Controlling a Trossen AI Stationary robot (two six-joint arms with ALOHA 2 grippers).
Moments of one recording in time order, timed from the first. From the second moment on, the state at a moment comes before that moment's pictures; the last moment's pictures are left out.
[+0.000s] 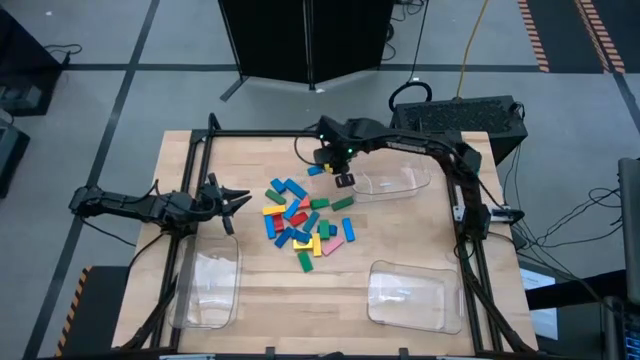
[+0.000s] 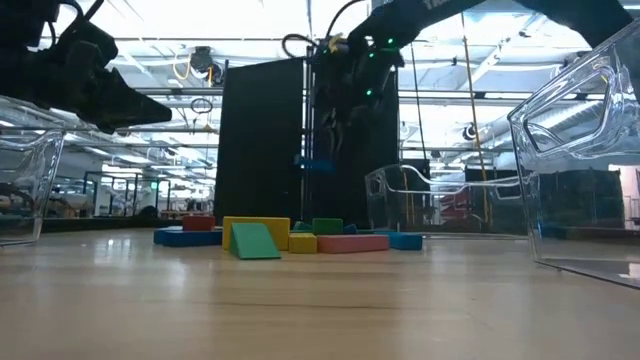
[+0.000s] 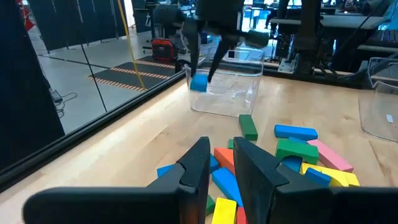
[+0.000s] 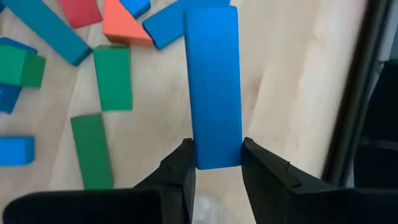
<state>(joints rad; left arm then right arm) -0.15 0.18 0.07 -0.05 -0.52 -0.10 -0.41 2.02 1.78 -0.90 -0.05 -0.66</state>
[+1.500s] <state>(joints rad) -0.15 0.18 0.07 -0.11 -0.53 -0.18 -0.65 1.78 1.29 -1.10 -0.06 -0.43</state>
